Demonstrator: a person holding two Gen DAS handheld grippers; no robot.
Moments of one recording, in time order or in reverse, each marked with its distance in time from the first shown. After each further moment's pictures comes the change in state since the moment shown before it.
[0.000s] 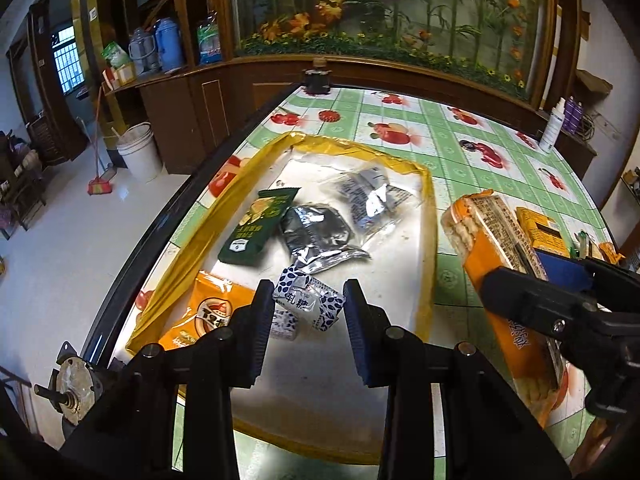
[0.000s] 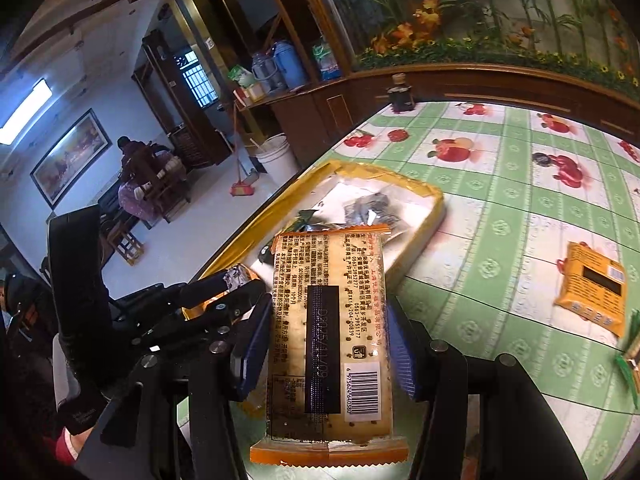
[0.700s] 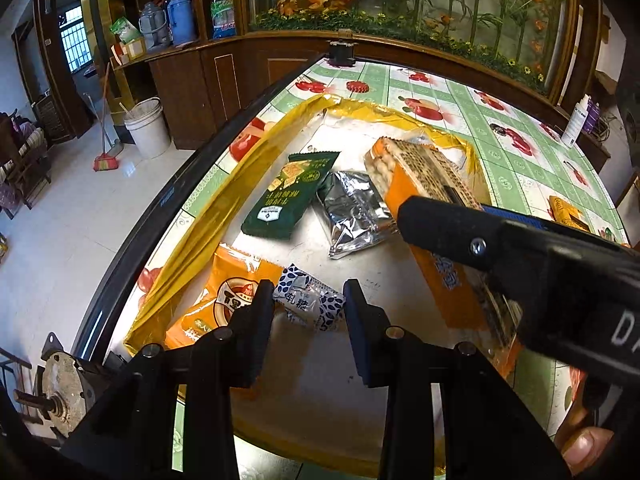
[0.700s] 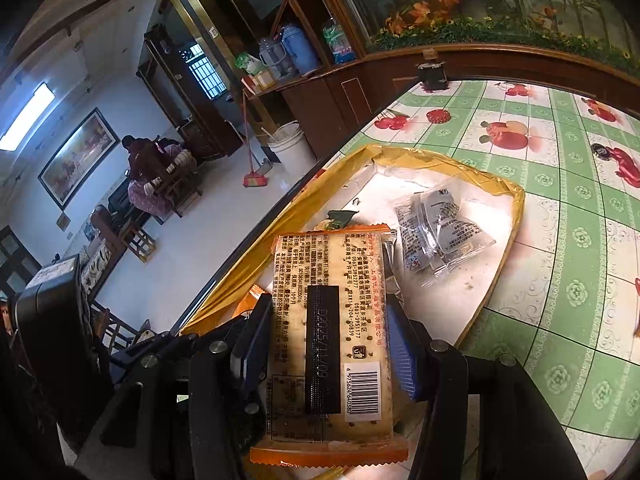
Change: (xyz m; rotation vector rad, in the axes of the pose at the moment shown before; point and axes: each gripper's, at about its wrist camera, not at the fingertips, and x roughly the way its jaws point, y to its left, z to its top) left arm 0.033 0.022 -0.012 -0.031 0.078 0.023; right arm 0.083 0.020 0.022 0.028 0.047 0.055
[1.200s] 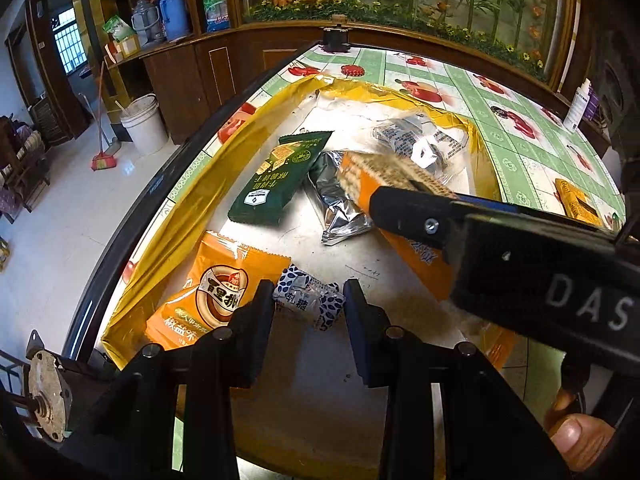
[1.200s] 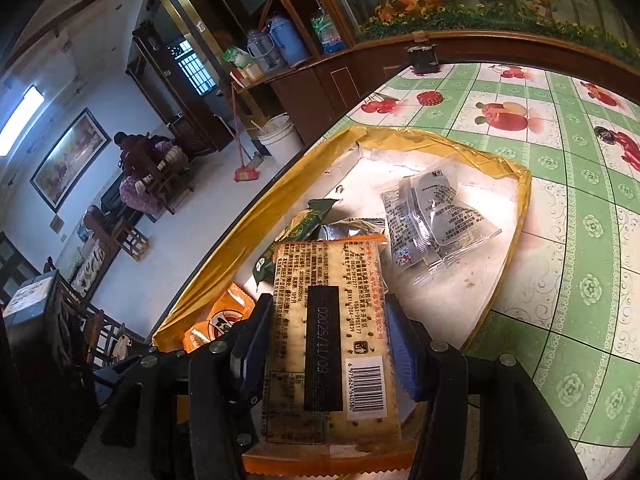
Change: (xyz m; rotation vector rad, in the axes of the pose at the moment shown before) left arm 0.012 -0.007 -0.004 0.029 0.024 0.012; right arm 0.025 -0.010 -0.003 0.024 0.030 -0.022
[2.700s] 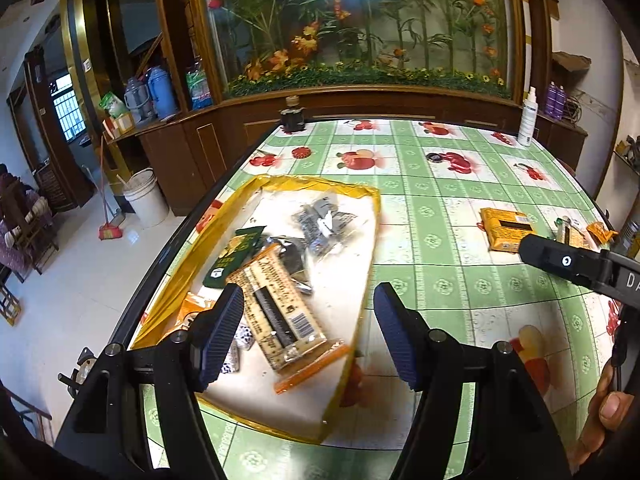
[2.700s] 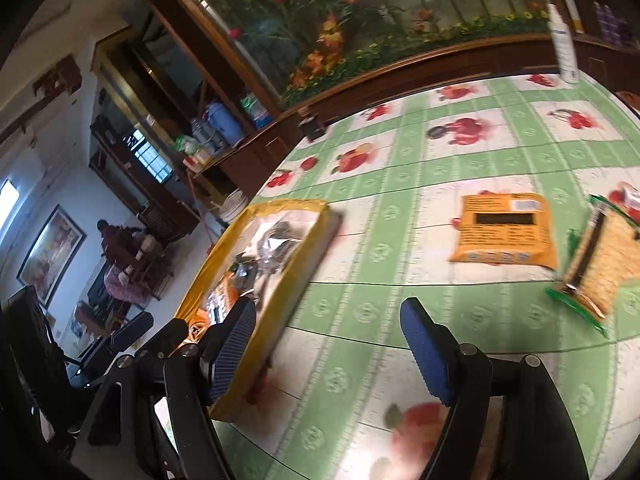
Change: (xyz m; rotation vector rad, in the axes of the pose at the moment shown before) left arm -0.097 -0.076 0.000 0.119 -0.228 0.017; right arm -0.174 -0.109 -0.063 0.273 -0.243 -0.085
